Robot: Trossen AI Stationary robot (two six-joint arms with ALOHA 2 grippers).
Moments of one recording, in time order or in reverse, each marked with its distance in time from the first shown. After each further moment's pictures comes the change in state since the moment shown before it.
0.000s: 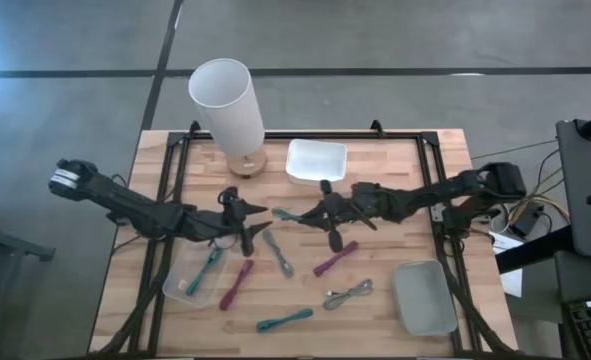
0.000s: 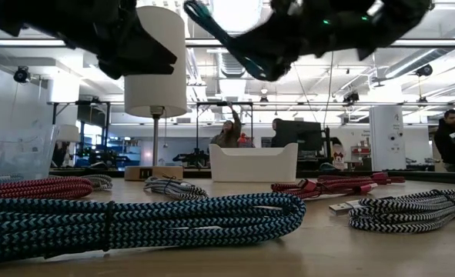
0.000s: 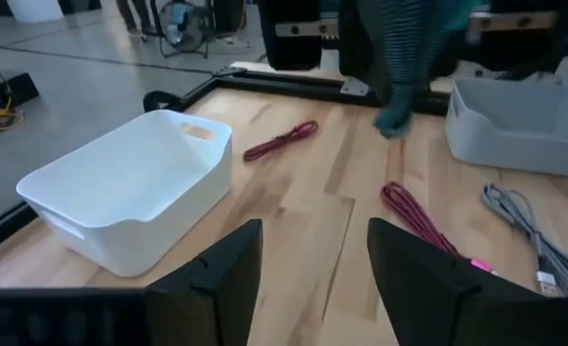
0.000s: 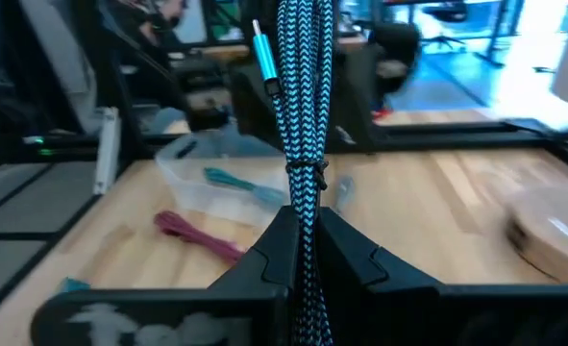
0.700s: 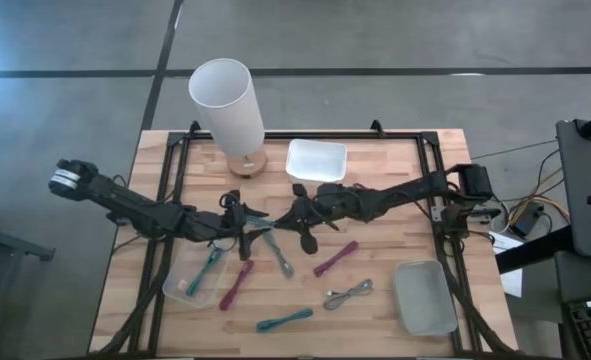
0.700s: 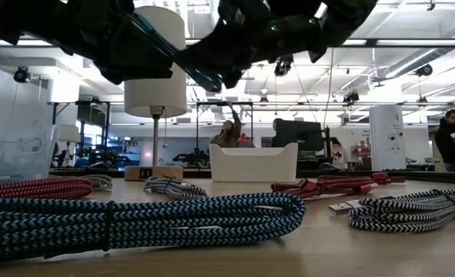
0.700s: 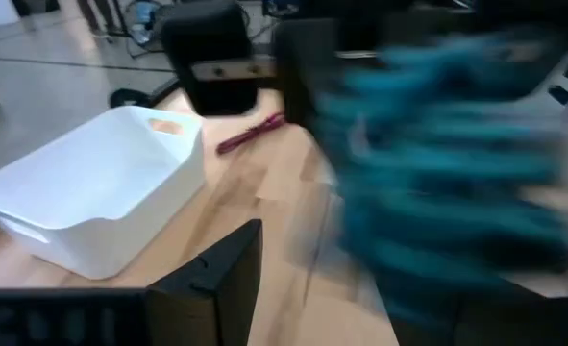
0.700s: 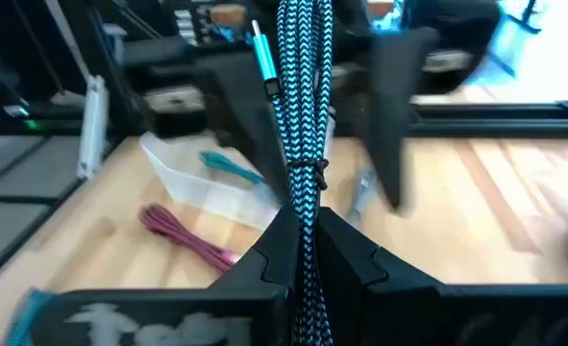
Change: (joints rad) left arm 0.000 0.000 -0.027 0.014 0.085 0.041; right arm -0.006 0.238 0.290 -0.159 -0.041 -0.033
